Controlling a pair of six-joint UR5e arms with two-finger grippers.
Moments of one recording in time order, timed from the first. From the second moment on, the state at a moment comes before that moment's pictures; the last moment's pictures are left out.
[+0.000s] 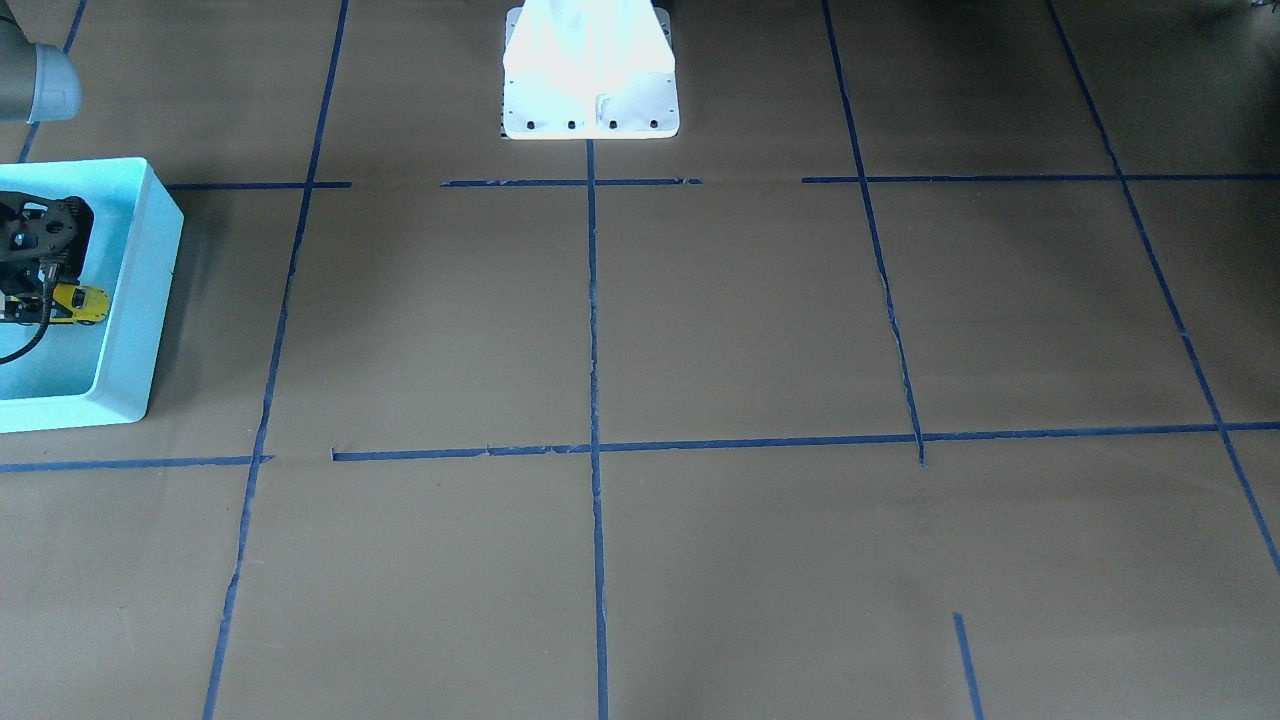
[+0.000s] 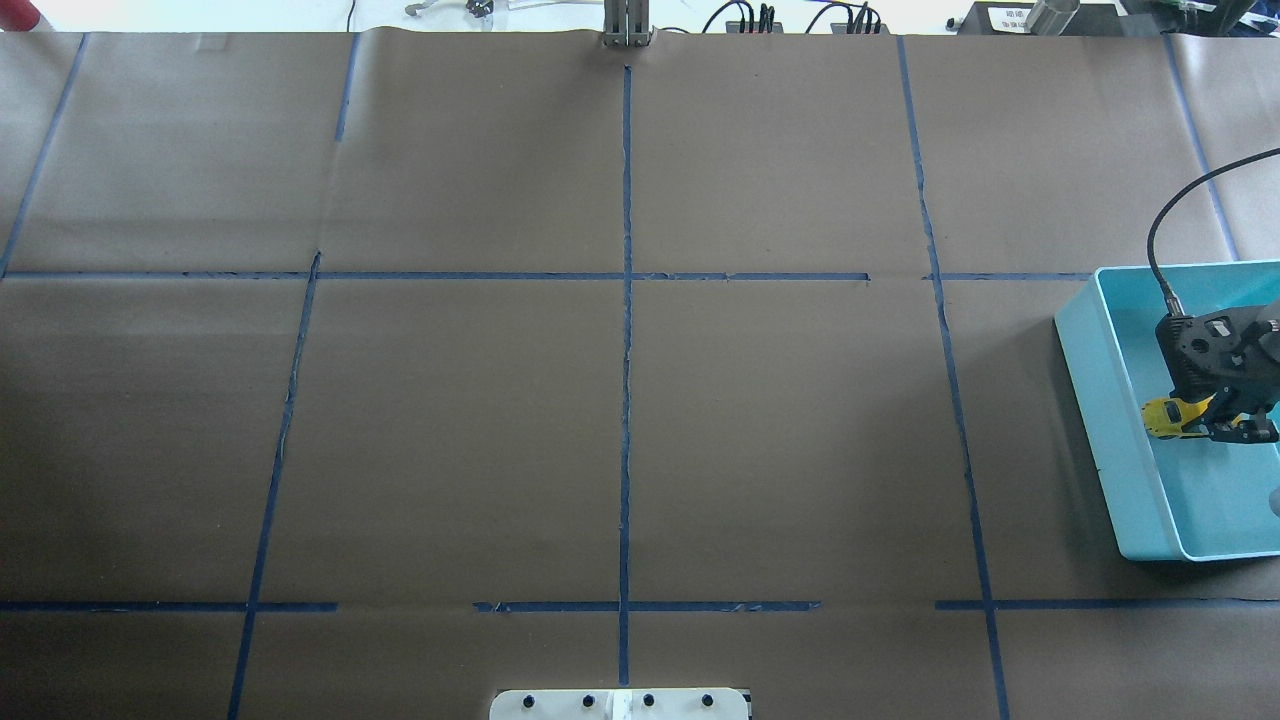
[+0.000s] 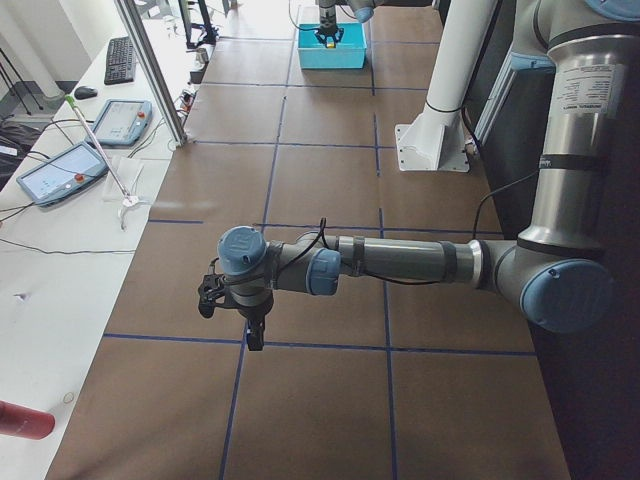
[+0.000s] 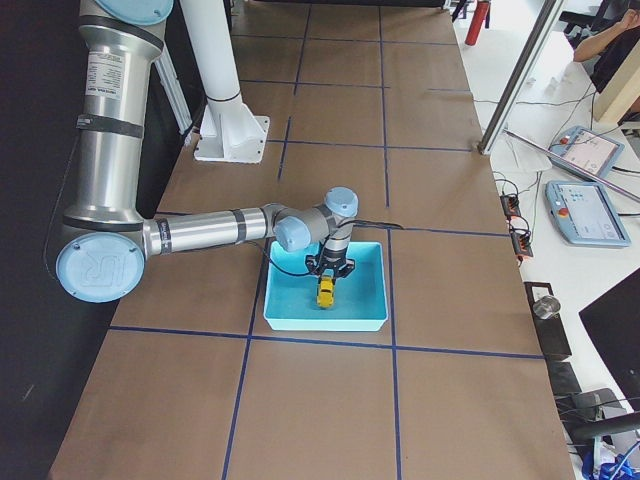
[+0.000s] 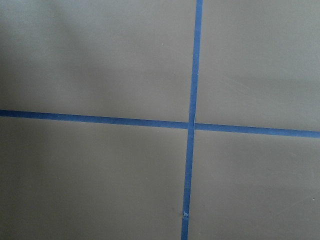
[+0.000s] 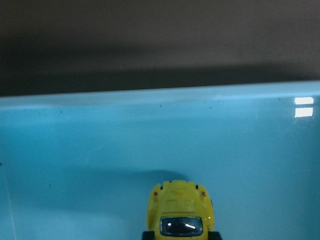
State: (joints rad) left arm -1.55 -1.62 -1.55 -1.63 -2.34 -0.14; right arm 0.98 -1.71 1.78 -1.32 2.14 -0.92
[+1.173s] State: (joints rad) left arm -1.55 -1.62 -1.55 -1.63 -2.34 -0.14; right arm 1.14 -1.78 1.90 -1.35 2.25 -0.91
